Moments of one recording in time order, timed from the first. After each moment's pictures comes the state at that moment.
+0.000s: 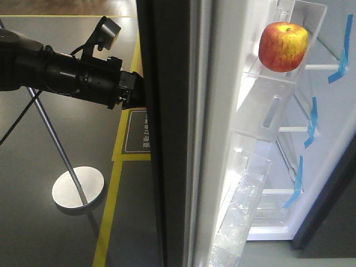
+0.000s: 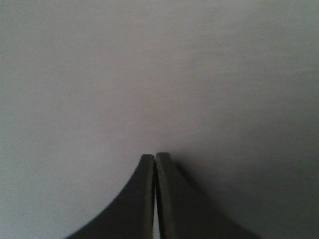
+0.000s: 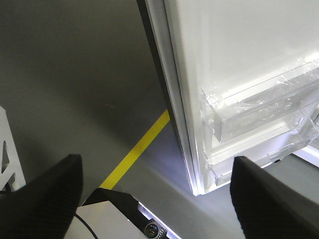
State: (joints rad) left arm -0.25 1.77 -1.50 -1.26 1.19 0.83; right arm 0.18 0.32 -0.51 0.58 1.11 -0.47
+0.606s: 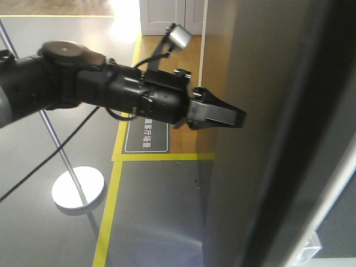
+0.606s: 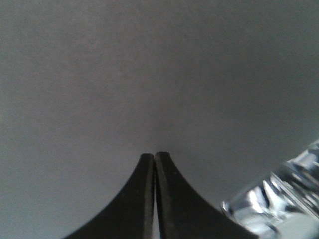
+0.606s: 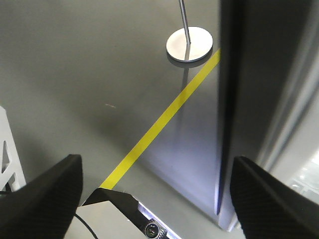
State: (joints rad) left arm -0.53 1.76 -1.50 -1.37 1.05 0.98; right arm 0.18 0.32 -0.51 0.58 1.11 -0.47
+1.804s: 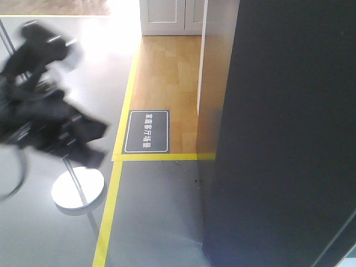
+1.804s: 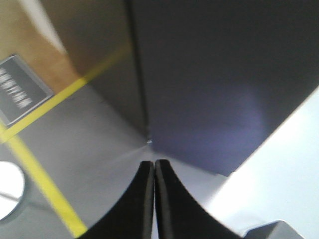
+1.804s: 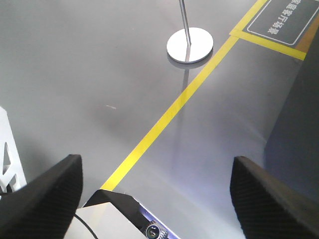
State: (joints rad) left arm -0.56 1.17 -1.16 -0.12 0.81 0.13; right arm 0.18 0.32 -0.51 0.59 1.11 -0.47
